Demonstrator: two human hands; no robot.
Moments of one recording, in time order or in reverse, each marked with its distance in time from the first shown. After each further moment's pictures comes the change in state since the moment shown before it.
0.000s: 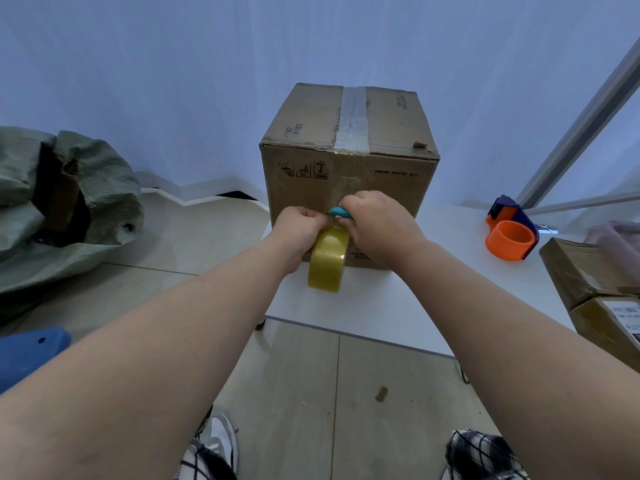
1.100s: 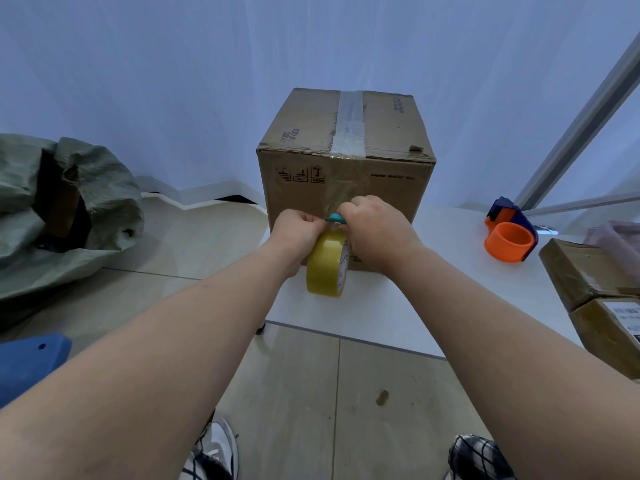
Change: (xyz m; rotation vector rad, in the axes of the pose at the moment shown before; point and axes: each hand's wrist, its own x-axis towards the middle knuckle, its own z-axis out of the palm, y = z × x) left_hand 0.001 0.002 0.002 0.070 0.030 0.023; right_hand -0.004 -0.005 -0.004 -0.075 -0.015 -0.018
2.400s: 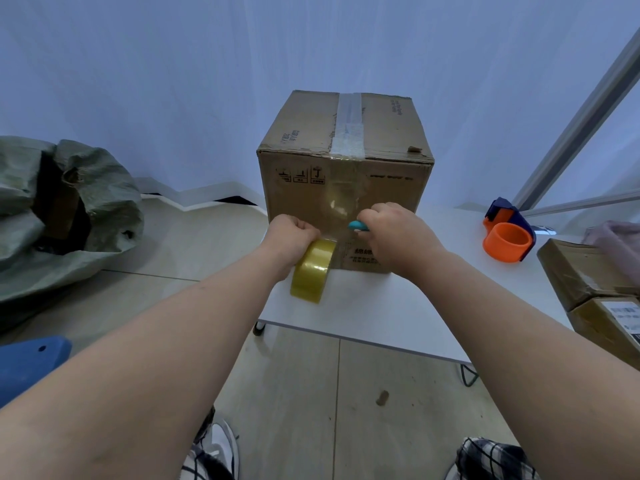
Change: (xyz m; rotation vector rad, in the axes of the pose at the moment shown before) left_hand 0.005 -0.011 -0.008 0.088 0.026 0.043; right_hand -0.015 0.027 0.003 0.021 0.002 0.012
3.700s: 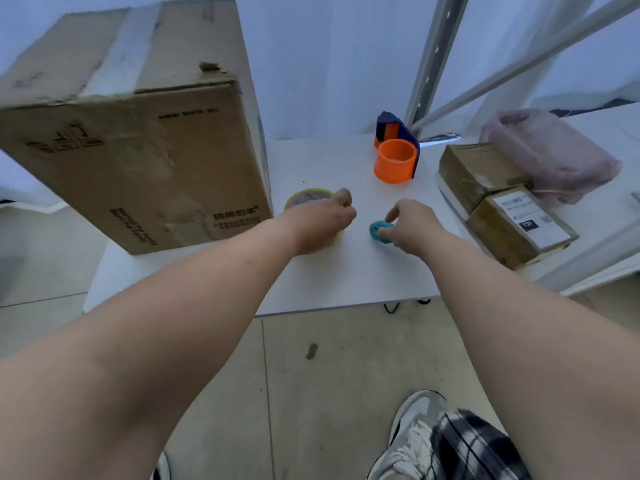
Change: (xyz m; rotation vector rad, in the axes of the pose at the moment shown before) left_hand 0.011 0.019 0.226 1.402 -0.611 1.010; right_hand -0.133 0.179 0.051 0.439 -0.237 1.009
